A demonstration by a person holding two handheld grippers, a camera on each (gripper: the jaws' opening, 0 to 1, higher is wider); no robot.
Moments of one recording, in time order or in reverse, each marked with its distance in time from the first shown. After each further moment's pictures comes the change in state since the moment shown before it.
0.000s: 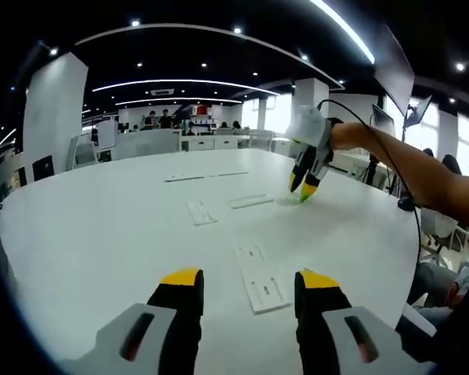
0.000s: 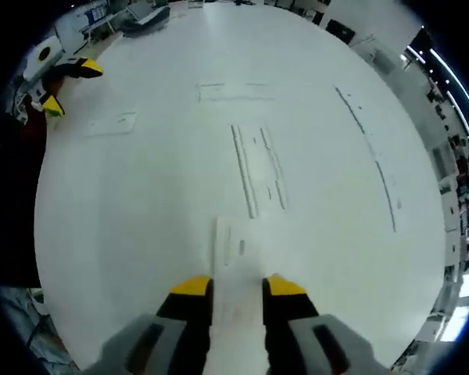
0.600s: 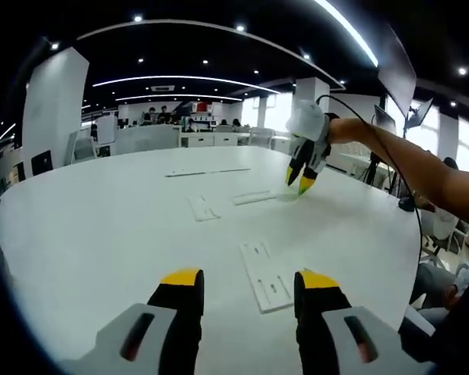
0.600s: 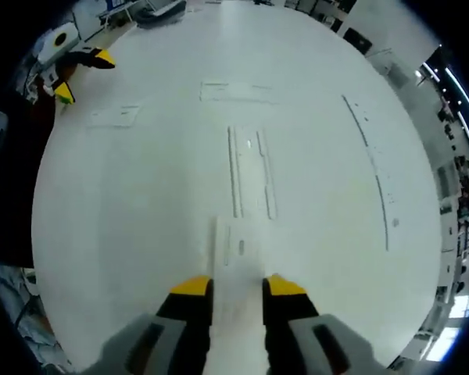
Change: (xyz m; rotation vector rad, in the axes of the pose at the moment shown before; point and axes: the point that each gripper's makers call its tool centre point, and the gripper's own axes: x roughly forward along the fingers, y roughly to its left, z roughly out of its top) left arm 0.006 0.006 -0.005 -0.015 0.010 -0.013; right arm -0.001 -0.028 0.004 -0.085 0.008 0.002
